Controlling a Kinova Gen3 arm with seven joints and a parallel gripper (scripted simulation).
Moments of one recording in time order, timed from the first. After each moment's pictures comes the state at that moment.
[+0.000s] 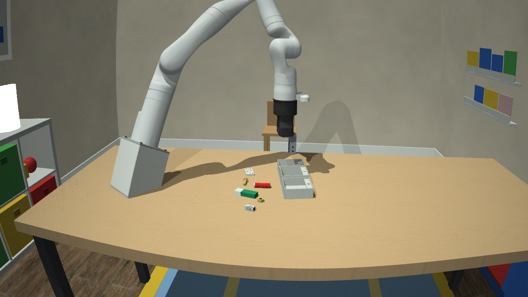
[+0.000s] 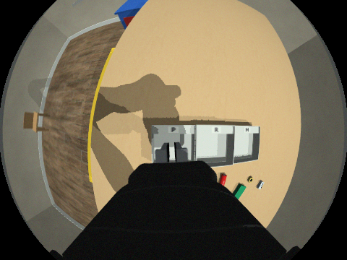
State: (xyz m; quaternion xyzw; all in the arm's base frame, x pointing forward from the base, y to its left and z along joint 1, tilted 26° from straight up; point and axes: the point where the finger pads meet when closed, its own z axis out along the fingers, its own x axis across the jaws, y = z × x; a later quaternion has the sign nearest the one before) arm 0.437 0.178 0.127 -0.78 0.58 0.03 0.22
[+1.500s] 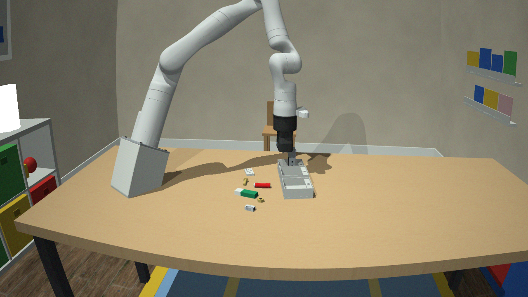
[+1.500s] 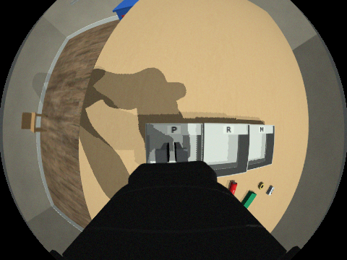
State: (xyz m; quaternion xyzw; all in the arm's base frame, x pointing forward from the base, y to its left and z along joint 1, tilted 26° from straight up) arm 0.447 0.198 0.082 -0.78 0.58 0.03 0.22
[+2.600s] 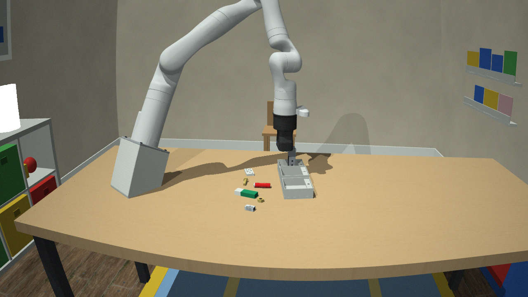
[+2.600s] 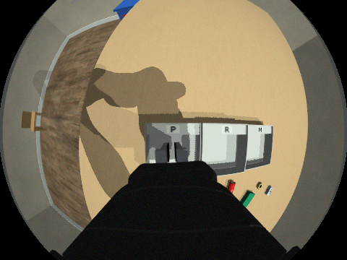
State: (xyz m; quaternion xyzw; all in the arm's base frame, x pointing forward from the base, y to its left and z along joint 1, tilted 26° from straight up) arm 0.446 0.196 0.084 -0.78 0.58 0.03 0.22
